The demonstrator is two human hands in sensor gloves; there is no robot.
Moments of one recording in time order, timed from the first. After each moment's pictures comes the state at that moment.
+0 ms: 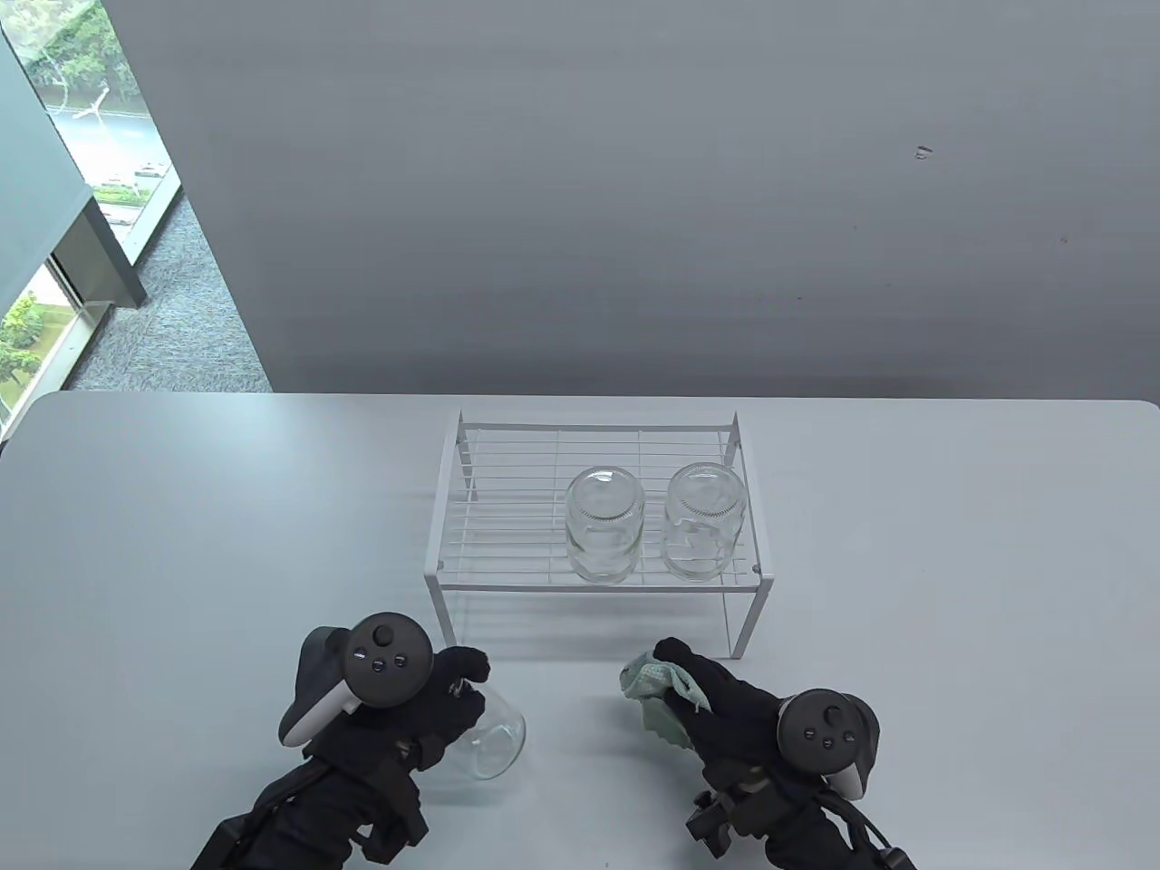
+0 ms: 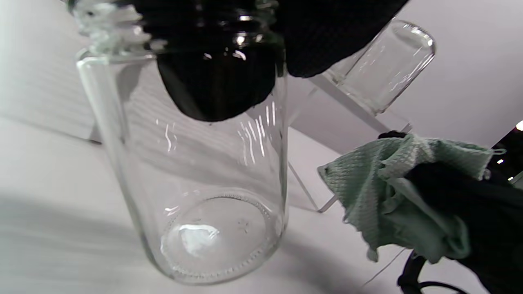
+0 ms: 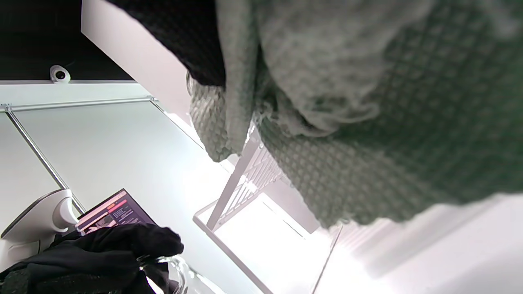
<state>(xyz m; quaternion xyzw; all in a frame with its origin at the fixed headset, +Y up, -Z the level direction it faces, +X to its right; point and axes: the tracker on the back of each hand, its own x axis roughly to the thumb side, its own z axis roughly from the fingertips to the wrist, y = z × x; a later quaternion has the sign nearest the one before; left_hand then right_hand) -0.191 -0.665 -0.293 -0.08 -0.19 0.29 0.93 0.148 -0.728 -0.284 0.22 -0.12 0.83 0.50</state>
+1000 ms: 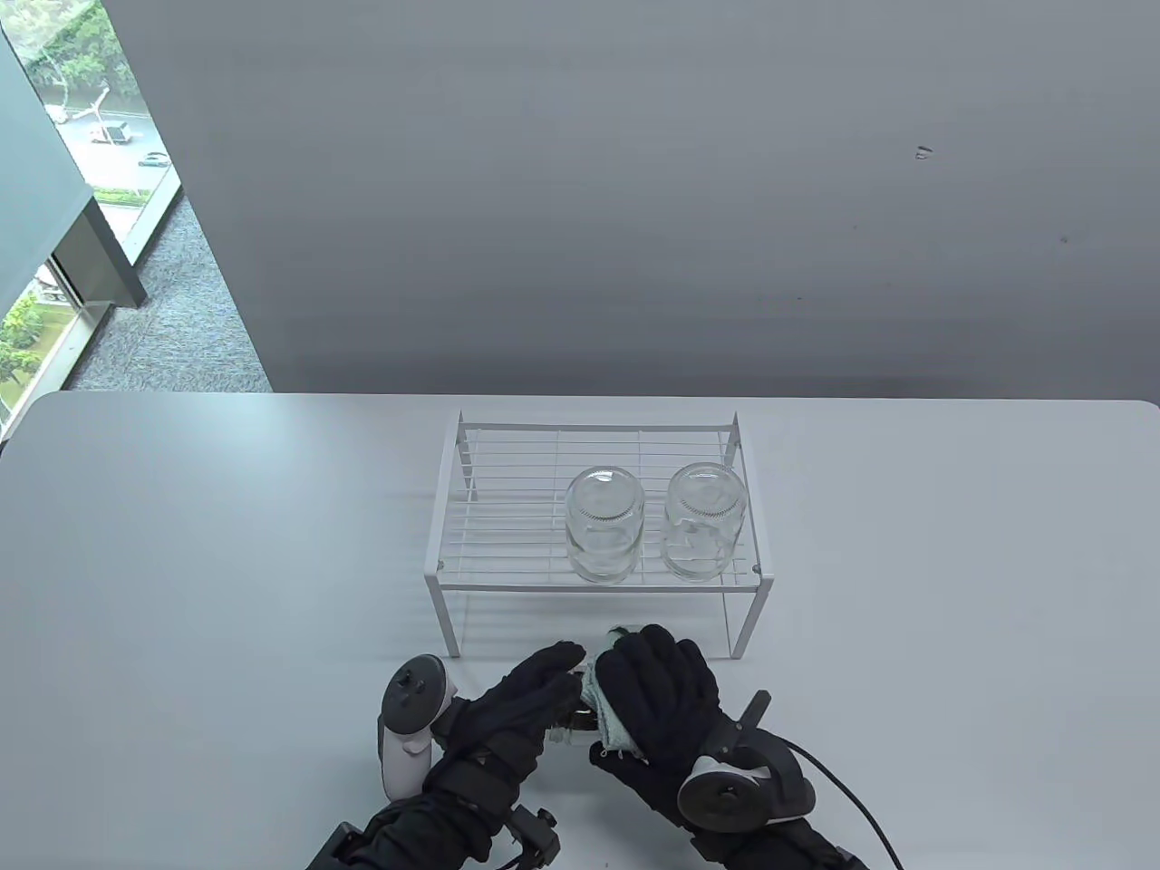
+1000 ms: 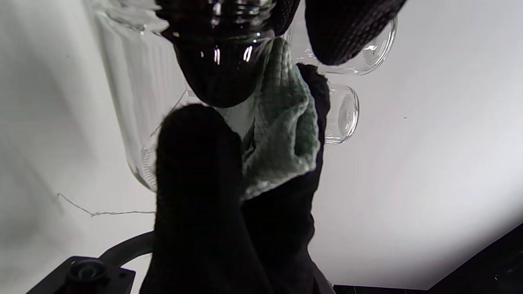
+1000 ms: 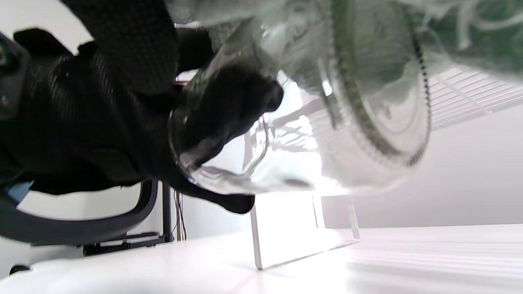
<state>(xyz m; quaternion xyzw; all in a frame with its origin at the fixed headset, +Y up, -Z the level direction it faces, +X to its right) -0.135 -0.746 -0.289 -0.16 -0.12 0.70 0.69 0.082 -0.714 -0.255 0.42 -0.19 0.87 0.17</state>
